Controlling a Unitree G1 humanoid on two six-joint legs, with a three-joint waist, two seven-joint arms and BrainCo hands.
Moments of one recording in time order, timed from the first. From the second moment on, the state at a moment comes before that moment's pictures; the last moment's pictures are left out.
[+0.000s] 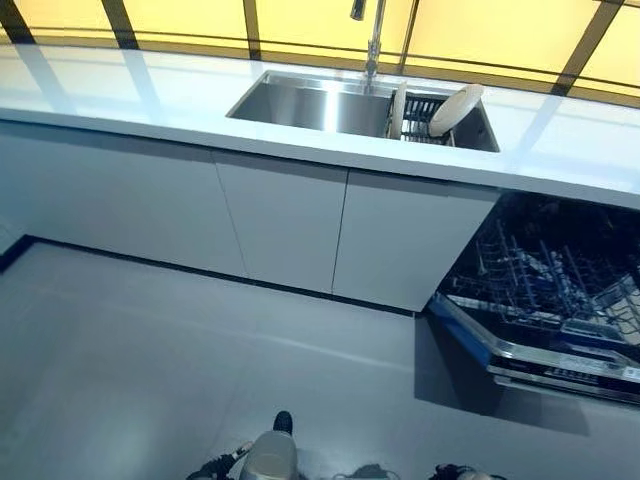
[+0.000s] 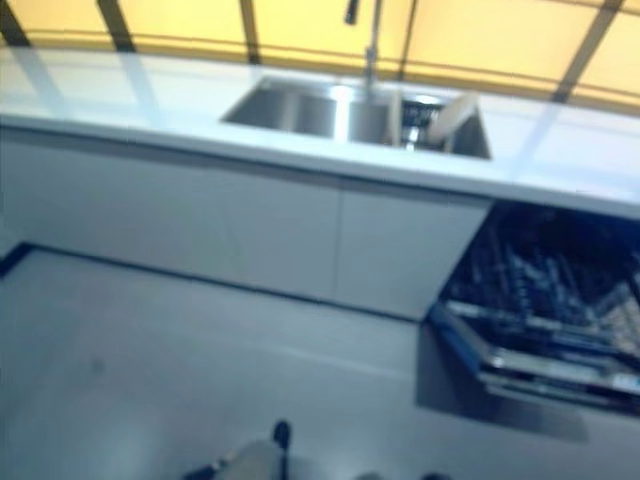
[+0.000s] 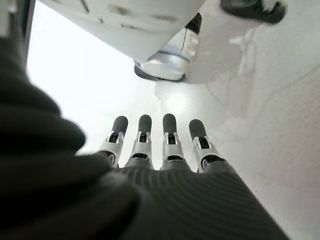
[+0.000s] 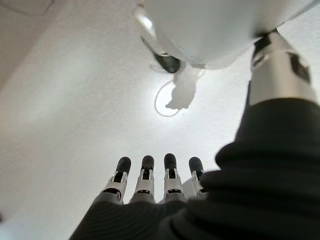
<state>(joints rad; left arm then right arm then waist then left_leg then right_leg) -0.04 0.20 -0.20 1.29 -0.35 0.03 0.03 -0.12 -0.21 0.38 1.32 -0.20 0.20 -0.02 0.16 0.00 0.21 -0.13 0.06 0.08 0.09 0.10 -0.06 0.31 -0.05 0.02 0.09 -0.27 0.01</state>
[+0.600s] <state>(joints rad) -0.09 0.26 -0.30 1.33 -0.21 0.09 0.00 -0.10 -0.22 0.33 1.30 -0.13 0.20 -0.13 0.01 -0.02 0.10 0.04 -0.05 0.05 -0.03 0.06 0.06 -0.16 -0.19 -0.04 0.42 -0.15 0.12</state>
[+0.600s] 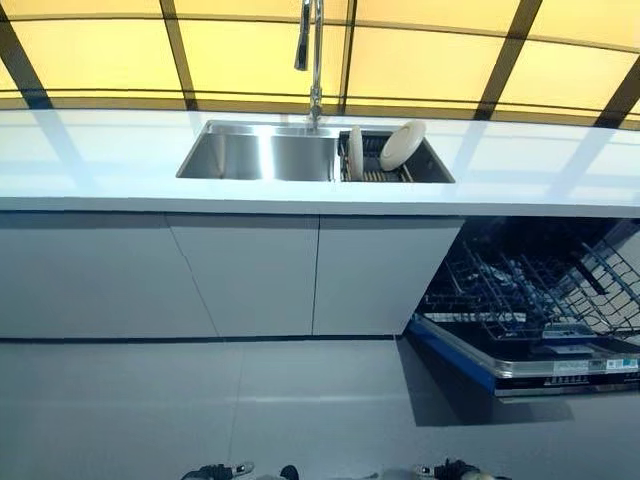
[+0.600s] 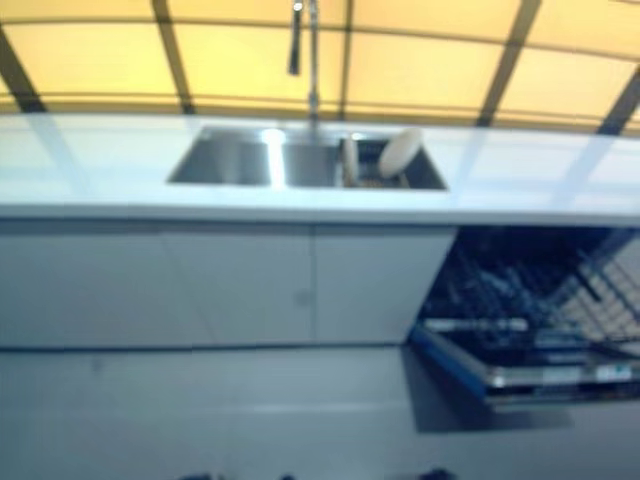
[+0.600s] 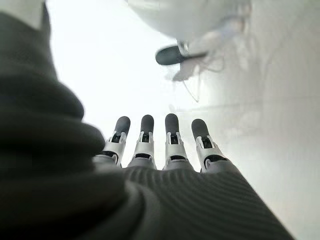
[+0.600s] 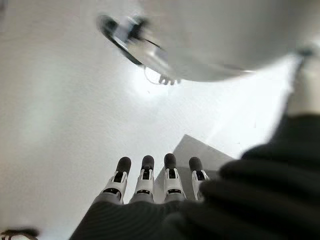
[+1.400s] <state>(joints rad) -0.08 0.22 -0.35 1.31 -0.09 0.06 -0.06 -0.07 -0.23 0.33 1.27 -0.12 0.18 -0.12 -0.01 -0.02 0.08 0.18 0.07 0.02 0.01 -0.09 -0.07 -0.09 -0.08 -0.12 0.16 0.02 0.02</state>
